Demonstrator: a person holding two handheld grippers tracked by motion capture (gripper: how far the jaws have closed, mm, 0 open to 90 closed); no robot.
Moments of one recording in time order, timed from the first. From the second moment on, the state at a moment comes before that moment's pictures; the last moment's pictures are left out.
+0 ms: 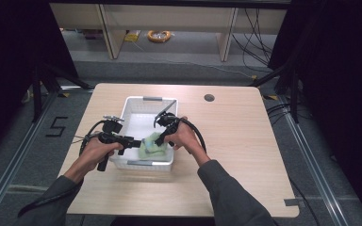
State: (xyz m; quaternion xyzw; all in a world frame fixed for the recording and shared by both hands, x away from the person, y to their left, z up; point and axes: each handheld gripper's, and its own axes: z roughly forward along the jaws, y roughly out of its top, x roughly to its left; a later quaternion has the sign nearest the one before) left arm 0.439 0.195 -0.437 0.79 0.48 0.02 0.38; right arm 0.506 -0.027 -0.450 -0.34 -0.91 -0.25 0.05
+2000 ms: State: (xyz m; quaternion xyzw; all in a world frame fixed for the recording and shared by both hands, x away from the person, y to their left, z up) left arm 0.310 0.127 -0.439 0.79 0.37 0.06 0.48; right arm 0.386 -0.144 -0.398 -0.31 -0.85 -0.41 -0.05
